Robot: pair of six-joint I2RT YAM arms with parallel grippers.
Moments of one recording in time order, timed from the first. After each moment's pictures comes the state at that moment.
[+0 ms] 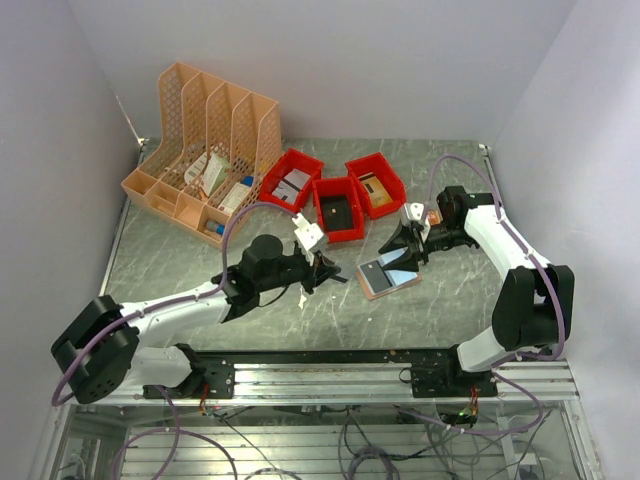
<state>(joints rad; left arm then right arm) -0.86 1.23 0.58 0.46 0.30 -0.14 0.09 1.54 1.15 -1.27 -1.26 -1.68</state>
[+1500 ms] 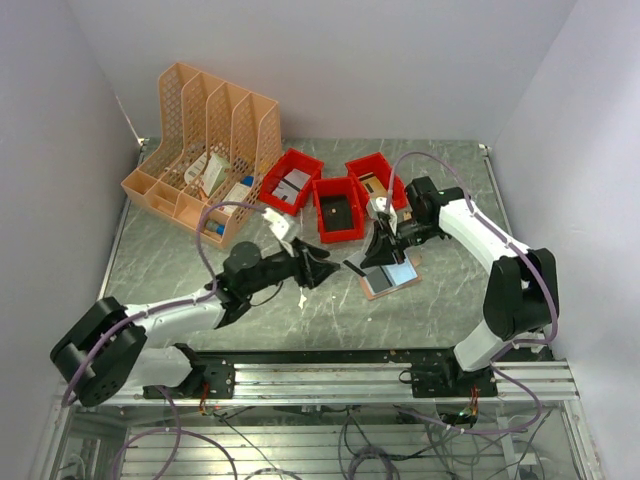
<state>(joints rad) -0.82 1.26 0.51 0.72 0.32 -0.34 0.28 1.62 1.21 -1.11 -1.20 -1.32</state>
